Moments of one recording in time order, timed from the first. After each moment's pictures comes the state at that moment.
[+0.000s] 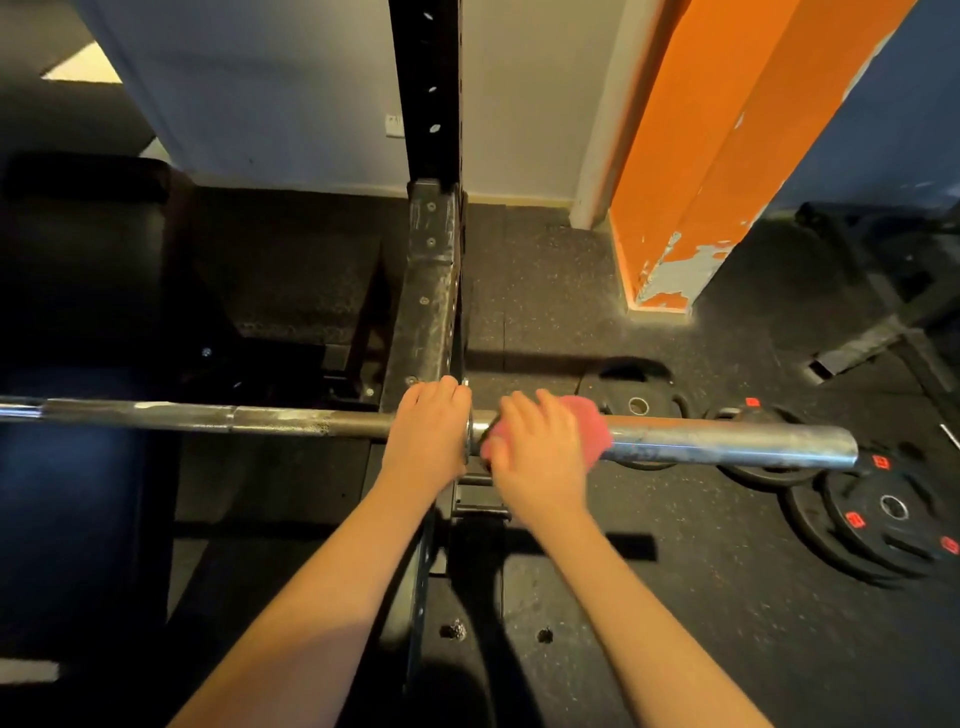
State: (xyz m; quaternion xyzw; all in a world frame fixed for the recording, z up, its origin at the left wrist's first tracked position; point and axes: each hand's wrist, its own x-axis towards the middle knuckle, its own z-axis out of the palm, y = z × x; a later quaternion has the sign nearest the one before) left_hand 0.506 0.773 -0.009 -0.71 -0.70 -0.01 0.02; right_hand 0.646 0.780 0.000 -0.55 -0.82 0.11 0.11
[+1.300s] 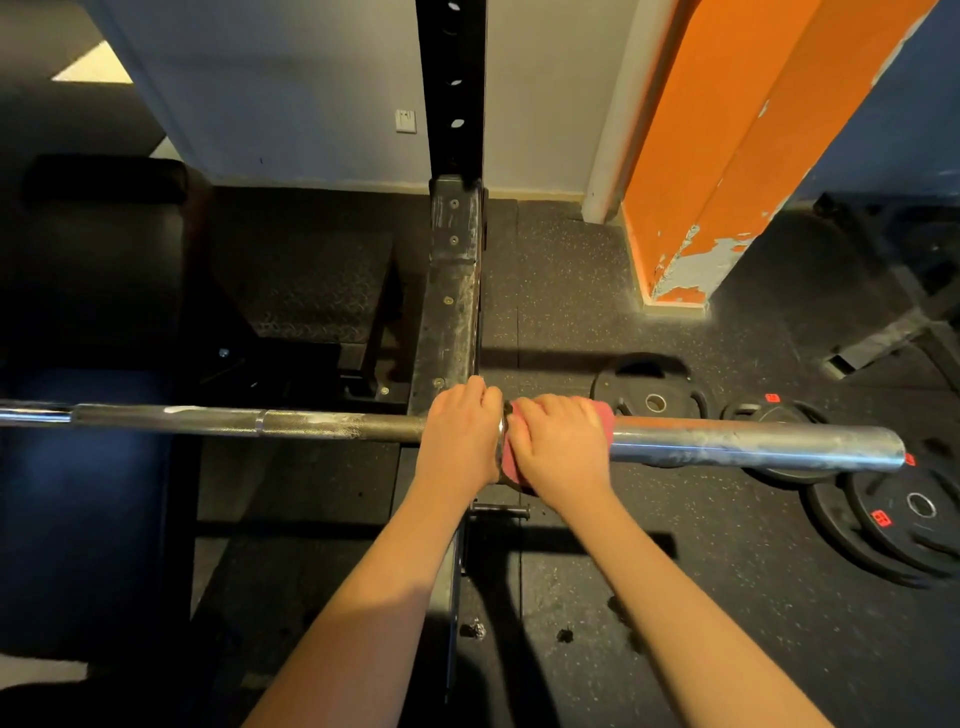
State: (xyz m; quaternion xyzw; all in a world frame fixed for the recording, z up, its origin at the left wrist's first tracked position) left_hand 0.503 0.773 -0.006 -0.70 -0.71 -0.07 -0.02; right_hand 0.625 0.798 0.001 -0.52 -0.85 0.05 0.08
